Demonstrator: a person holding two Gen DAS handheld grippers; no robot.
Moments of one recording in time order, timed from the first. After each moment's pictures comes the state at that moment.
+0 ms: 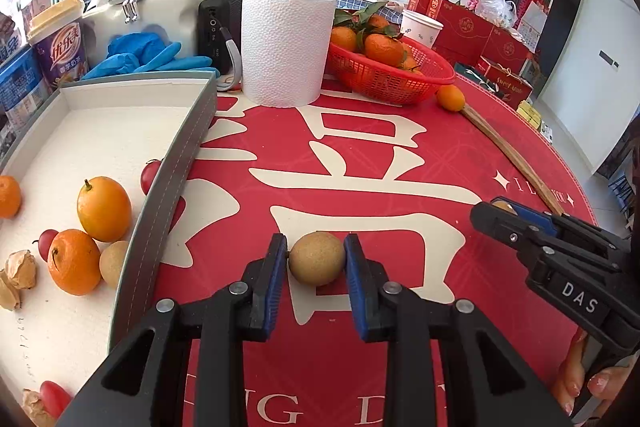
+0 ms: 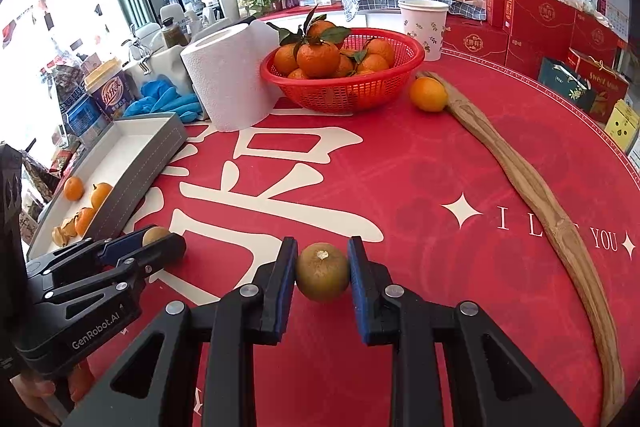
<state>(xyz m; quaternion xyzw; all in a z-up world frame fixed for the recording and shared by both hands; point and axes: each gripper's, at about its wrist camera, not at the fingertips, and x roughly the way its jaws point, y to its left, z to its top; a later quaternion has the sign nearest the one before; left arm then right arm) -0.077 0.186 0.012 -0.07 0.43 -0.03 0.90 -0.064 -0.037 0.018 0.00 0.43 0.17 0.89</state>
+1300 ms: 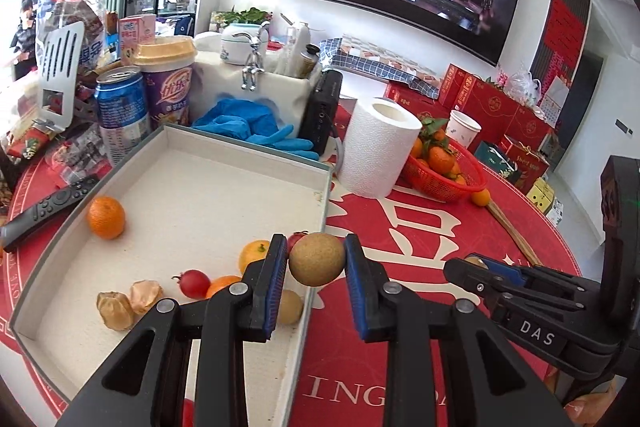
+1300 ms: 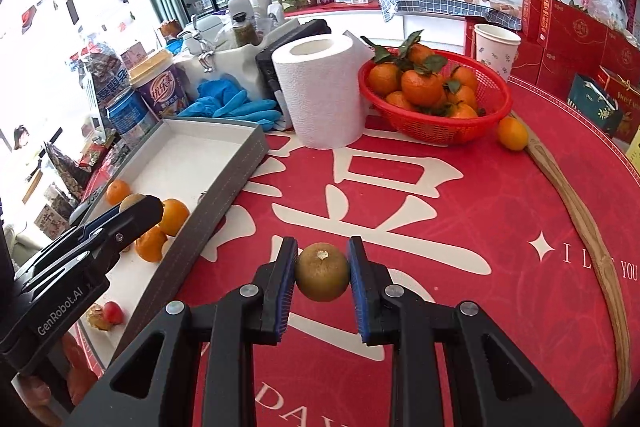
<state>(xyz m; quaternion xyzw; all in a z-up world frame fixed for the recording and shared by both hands) -0.118 0.275 0.070 -0.13 0.33 0.04 0.93 -0.069 0.050 0.052 -0.01 0.43 0.23 0.87</state>
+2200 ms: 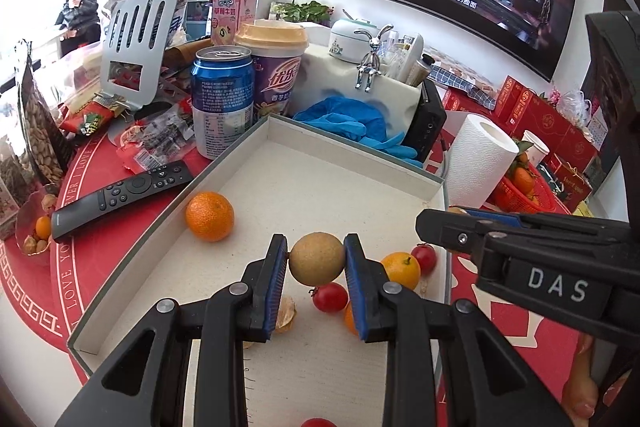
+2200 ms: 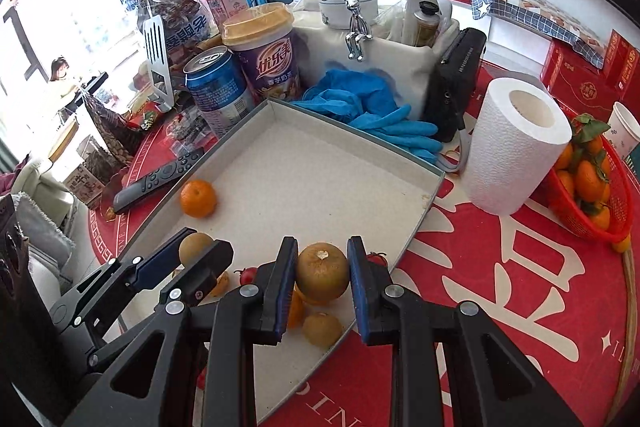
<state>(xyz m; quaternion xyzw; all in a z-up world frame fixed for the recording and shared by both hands) -0.124 0.348 0.055 -0.15 0.35 0.13 0.92 -0.047 0.195 0.068 -0.09 0.47 0.32 0.82</state>
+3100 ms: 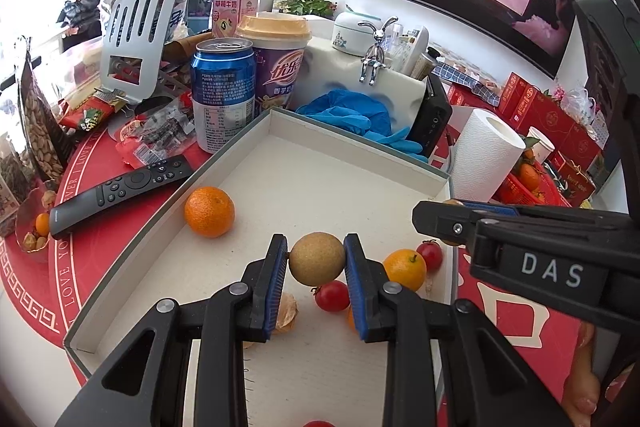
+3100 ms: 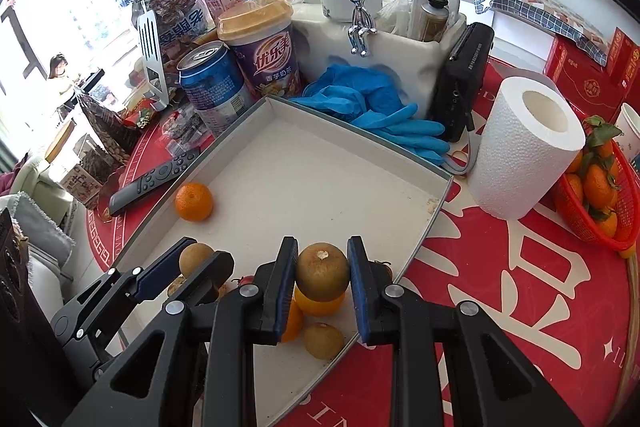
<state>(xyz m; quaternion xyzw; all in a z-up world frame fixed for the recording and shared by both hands) -0.119 0.347 0.050 -0.15 0.35 0.13 0.91 -0.039 0.201 0.064 -0.09 0.48 0.32 0.81</state>
